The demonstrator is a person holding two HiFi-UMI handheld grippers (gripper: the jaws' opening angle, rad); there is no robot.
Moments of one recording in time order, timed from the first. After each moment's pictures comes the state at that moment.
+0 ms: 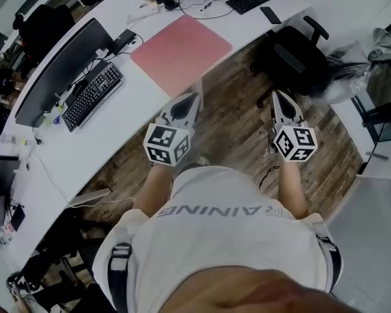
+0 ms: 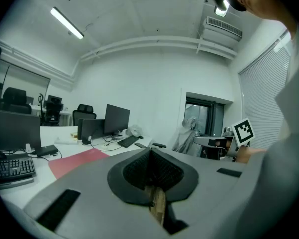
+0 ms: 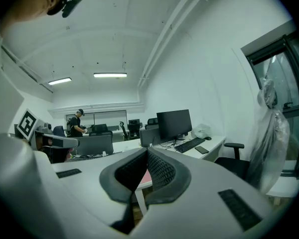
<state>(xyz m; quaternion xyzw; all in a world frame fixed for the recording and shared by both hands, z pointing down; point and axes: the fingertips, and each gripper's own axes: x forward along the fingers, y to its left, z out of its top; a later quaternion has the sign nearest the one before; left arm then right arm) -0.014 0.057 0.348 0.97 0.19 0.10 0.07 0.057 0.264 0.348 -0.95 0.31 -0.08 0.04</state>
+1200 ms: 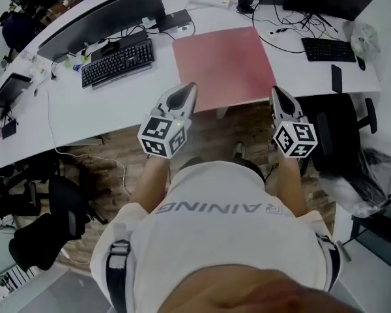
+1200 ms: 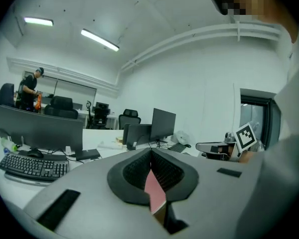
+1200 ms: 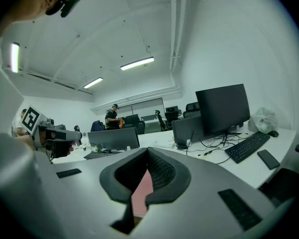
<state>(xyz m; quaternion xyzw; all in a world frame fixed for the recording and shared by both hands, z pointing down) 0.131 -0.083 0.361 0.99 -0.08 0.11 0.10 0.293 0.068 0.388 -0.82 0.55 -0.14 0.02</state>
